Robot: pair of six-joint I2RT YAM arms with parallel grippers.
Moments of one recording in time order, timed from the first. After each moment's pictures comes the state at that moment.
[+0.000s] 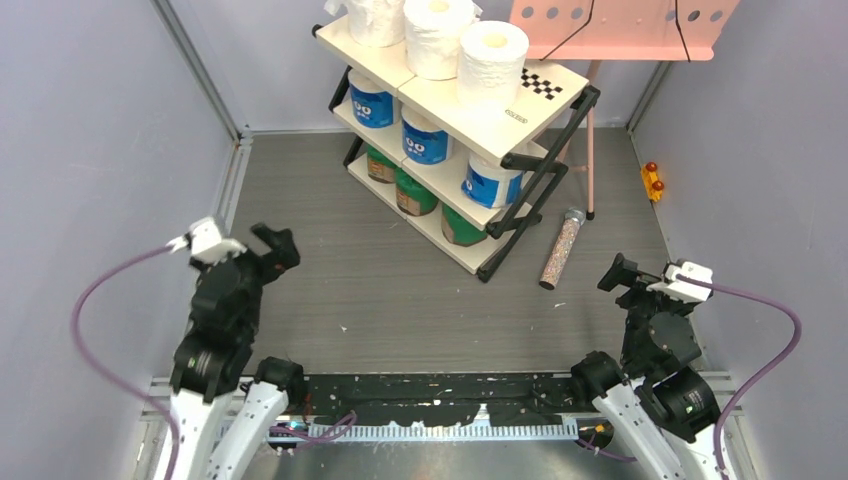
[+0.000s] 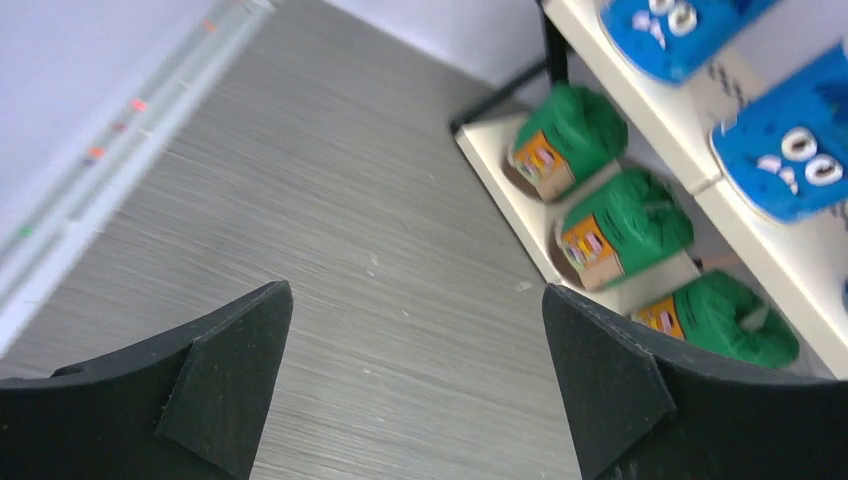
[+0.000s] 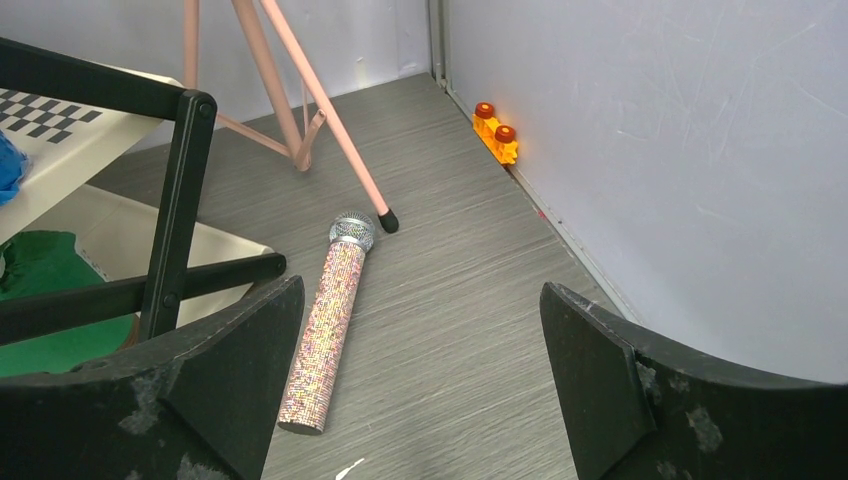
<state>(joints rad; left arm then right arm) -0.27 0.49 0.82 -0.56 -0.39 -0.46 0.46 0.07 0.63 -0.57 0.84 0.09</state>
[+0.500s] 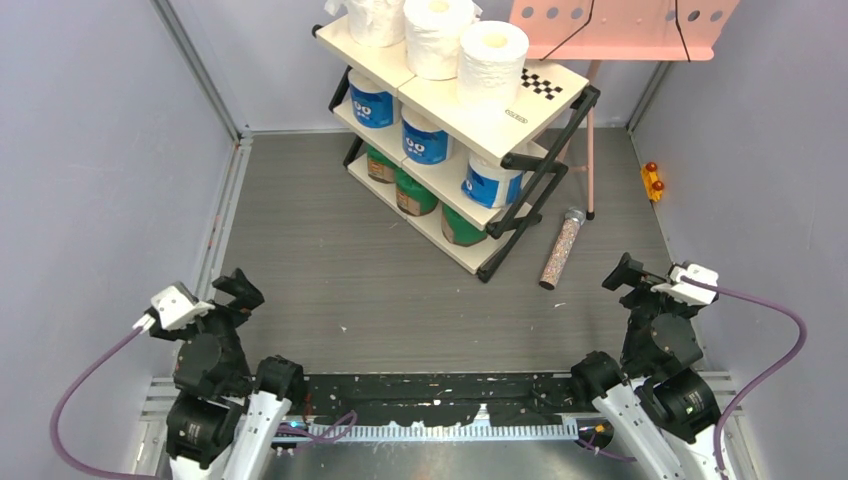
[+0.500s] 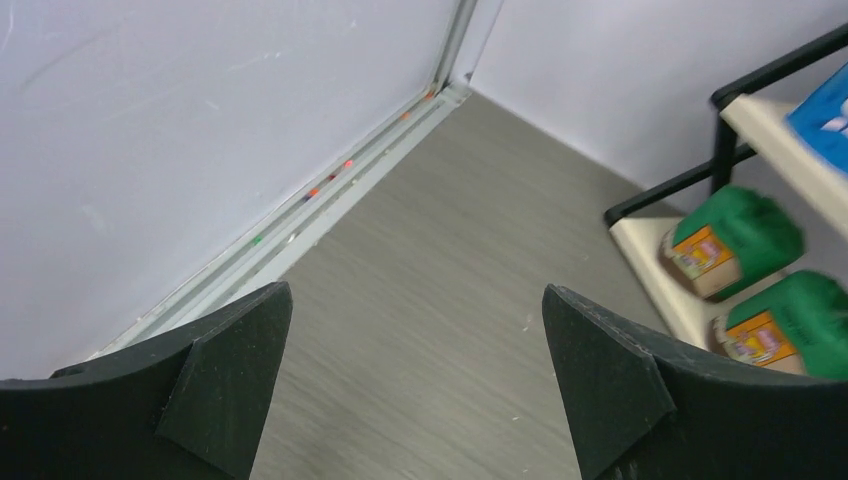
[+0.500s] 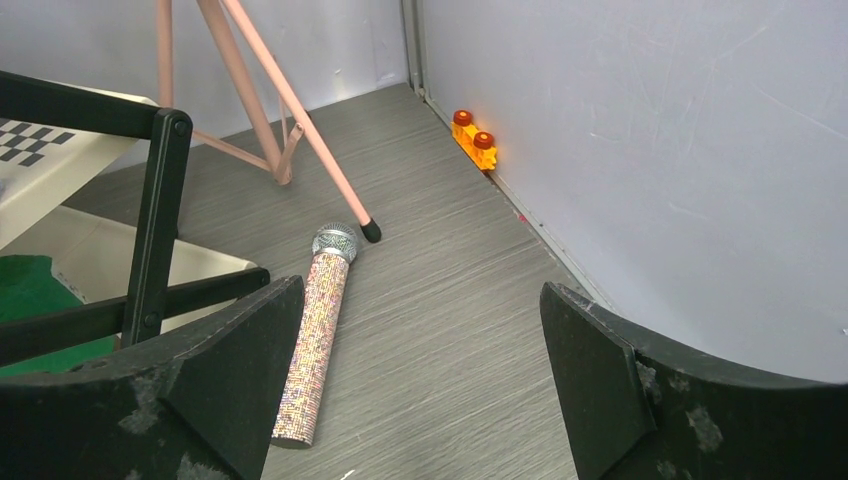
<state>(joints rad) -0.27 0.00 0.73 -0.70 -0.77 -0.30 0.46 0.06 0.62 -0.55 0.89 0.08</state>
